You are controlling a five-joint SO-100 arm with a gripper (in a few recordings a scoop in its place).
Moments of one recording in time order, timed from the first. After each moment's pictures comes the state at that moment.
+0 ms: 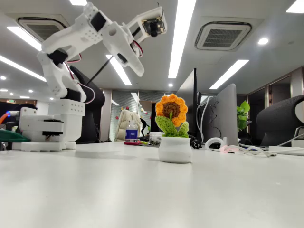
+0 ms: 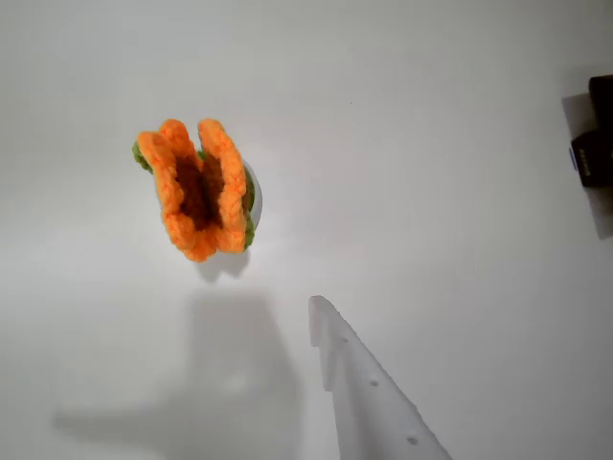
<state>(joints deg) 19.0 127.4 110.2 67.5 -103.7</state>
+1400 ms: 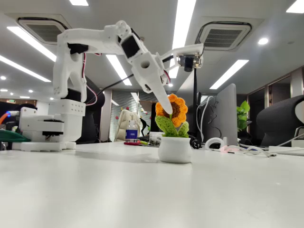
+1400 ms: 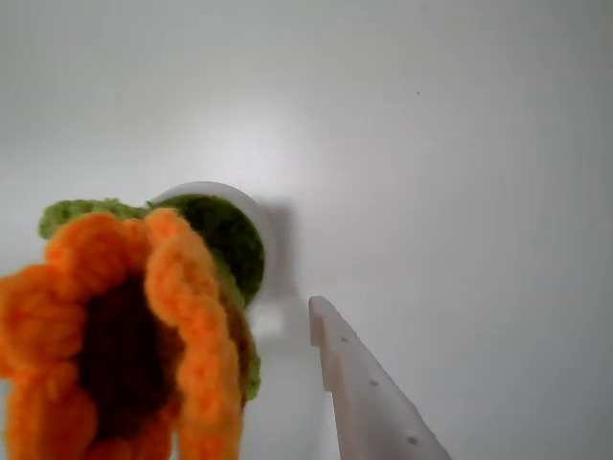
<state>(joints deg) 18.1 96.7 105.0 51.7 -103.3</state>
